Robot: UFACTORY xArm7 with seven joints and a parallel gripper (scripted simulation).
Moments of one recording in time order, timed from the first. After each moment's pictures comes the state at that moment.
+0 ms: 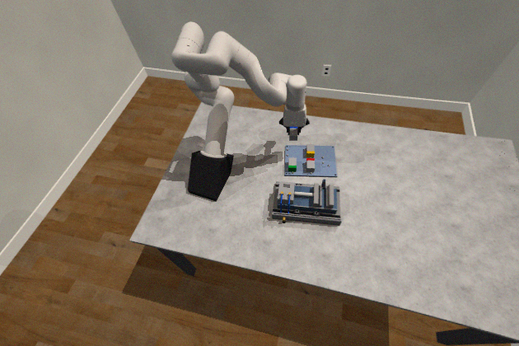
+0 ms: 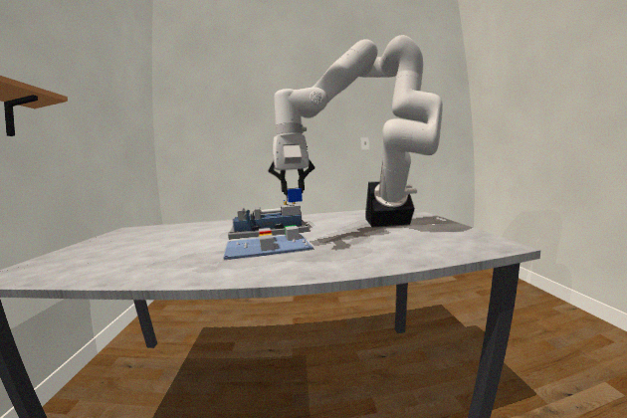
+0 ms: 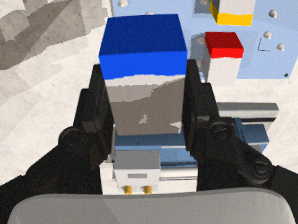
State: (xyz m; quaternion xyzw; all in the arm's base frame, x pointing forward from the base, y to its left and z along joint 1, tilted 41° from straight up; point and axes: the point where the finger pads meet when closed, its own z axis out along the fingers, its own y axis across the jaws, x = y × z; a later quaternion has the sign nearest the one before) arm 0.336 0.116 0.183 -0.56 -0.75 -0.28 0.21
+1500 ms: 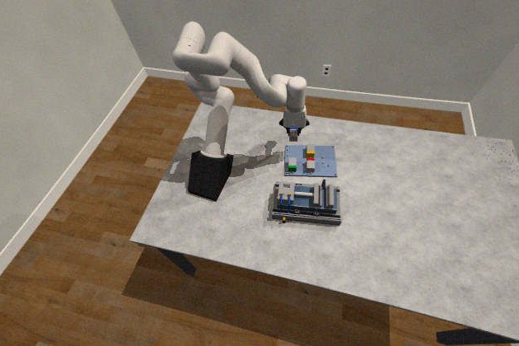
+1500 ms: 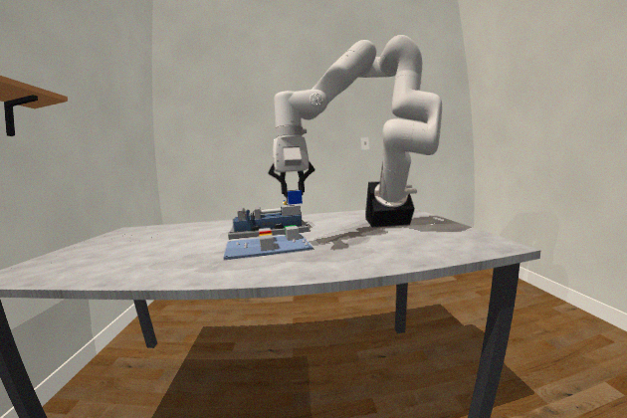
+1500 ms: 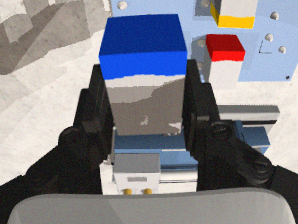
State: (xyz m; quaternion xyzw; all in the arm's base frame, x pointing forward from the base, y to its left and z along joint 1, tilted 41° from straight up) arm 0.336 0.120 0.178 -0.56 -0.75 -0.28 0.21
